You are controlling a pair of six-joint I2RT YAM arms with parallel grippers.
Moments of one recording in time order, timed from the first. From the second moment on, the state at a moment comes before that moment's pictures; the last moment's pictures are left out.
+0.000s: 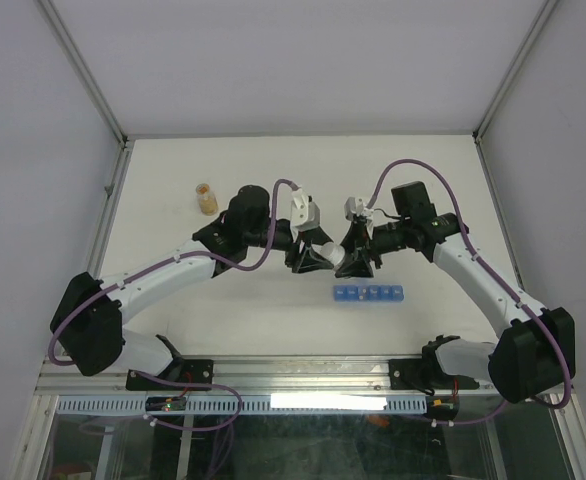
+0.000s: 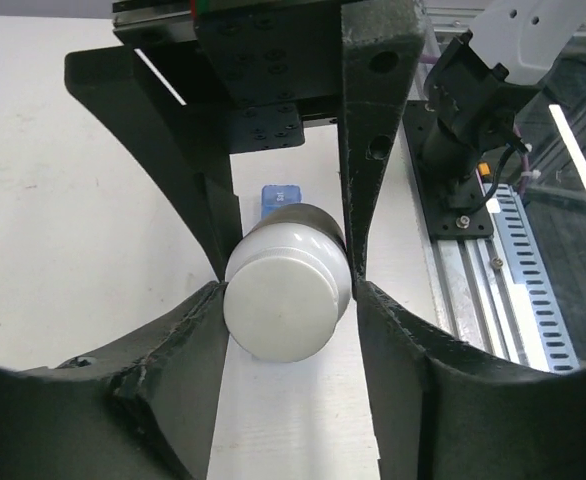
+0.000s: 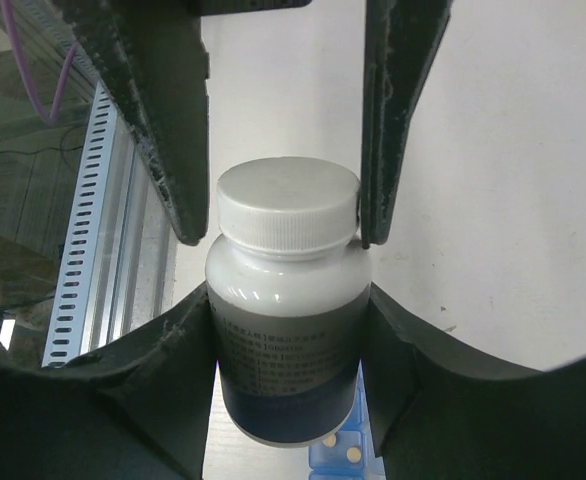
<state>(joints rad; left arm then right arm) -0.78 1.39 0.98 0.15 0.81 0.15 0.37 1.23 0.96 -0.68 -1.11 -0.71</state>
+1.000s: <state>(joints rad) -0.77 1.07 0.59 0.65 0.46 -0.48 0.37 1.23 0.96 -0.61 -1.12 -0.71</state>
